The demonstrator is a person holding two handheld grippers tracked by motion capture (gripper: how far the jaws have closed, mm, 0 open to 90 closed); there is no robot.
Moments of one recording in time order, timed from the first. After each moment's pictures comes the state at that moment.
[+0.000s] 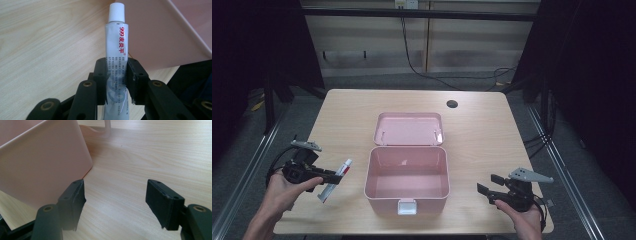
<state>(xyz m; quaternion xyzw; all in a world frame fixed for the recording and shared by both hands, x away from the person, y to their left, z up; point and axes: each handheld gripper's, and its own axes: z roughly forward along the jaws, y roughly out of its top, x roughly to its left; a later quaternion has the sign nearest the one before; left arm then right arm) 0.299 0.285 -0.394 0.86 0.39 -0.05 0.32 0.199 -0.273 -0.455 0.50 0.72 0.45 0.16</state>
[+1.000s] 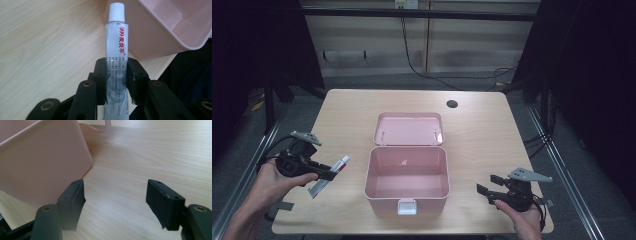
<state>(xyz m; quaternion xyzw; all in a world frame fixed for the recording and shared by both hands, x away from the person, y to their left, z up) 0.298 0.275 -0.348 0.90 0.35 -0.04 0.26 0.200 -0.272 -0.456 0.50 0.72 0.45 0.15</state>
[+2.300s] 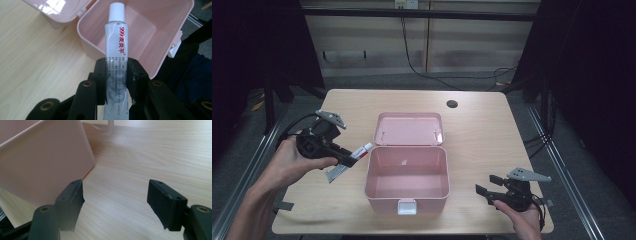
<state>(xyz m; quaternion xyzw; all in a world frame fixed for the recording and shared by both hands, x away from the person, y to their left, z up) 0.309 0.206 -0.291 0.93 0.26 -0.03 0.25 0.201 -0.271 -0.456 0.49 0.73 0.45 0.14</state>
